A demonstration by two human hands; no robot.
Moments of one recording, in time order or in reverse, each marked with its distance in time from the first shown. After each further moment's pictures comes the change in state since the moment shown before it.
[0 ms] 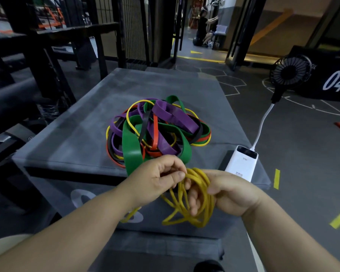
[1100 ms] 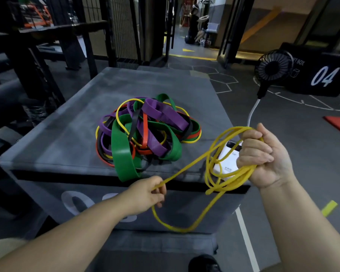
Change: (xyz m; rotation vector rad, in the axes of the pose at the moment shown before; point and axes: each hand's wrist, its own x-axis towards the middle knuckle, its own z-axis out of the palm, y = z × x) left_hand 0.000 -0.071 0.015 0.274 -0.110 -0.439; right_hand -0.051 -0.032 -0.062 0.811 -0.038 -0.370
